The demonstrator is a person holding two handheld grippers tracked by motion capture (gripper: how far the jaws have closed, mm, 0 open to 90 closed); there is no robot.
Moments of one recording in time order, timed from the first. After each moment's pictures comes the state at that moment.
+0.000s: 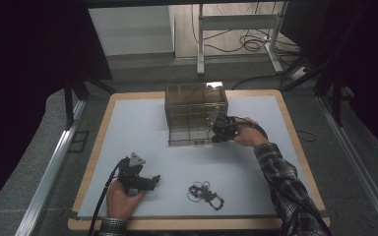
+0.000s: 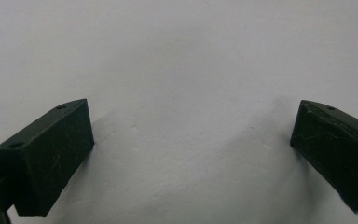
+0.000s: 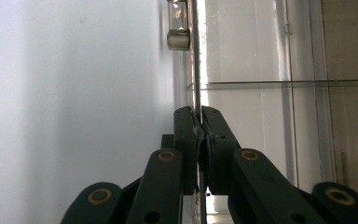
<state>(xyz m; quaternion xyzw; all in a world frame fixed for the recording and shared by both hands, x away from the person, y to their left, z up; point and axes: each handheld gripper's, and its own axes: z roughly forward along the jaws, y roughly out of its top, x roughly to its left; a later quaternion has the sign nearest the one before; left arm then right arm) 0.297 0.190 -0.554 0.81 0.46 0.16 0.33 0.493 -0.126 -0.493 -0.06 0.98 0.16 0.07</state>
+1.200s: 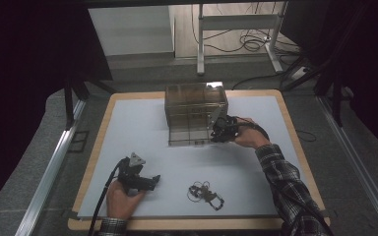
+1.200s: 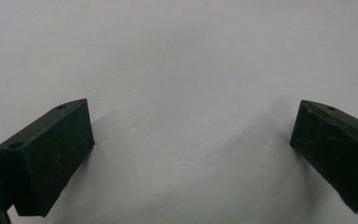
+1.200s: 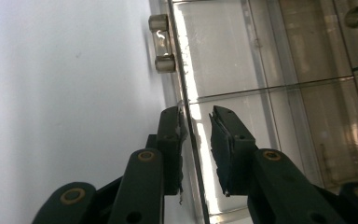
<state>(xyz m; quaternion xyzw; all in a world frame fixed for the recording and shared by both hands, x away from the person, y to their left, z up) 0.297 0.190 -0.554 0.81 0.46 0.16 0.33 0.482 -0.128 -0.484 0.00 0.98 0.20 0.10</state>
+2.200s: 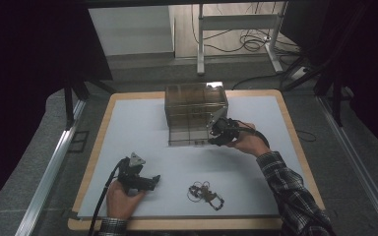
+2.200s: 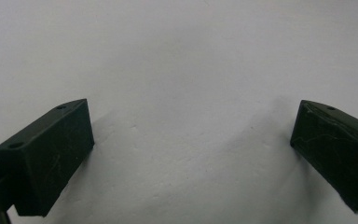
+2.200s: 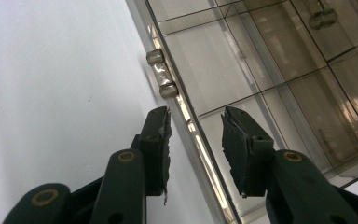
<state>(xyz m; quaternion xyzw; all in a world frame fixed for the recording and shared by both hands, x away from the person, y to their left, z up) 0.297 0.190 -0.554 0.81 0.46 0.16 0.33 0.459 -0.128 -0.477 0.10 0.96 0.24 0.12</state>
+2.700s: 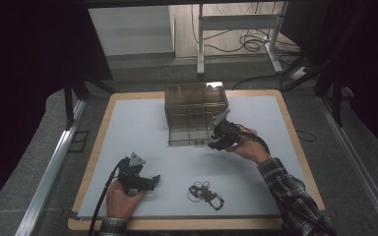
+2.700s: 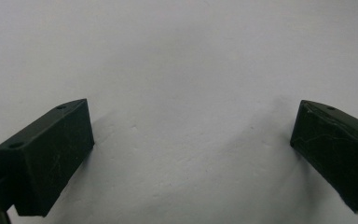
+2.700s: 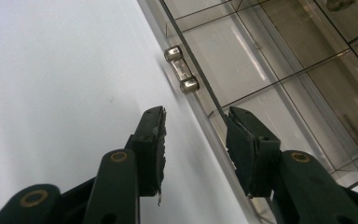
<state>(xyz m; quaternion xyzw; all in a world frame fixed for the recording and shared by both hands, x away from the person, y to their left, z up) 0.297 0.190 -0.554 0.81 0.46 0.16 0.33 0.446 -0.133 -0.481 0.14 0.95 0.26 0.11</state>
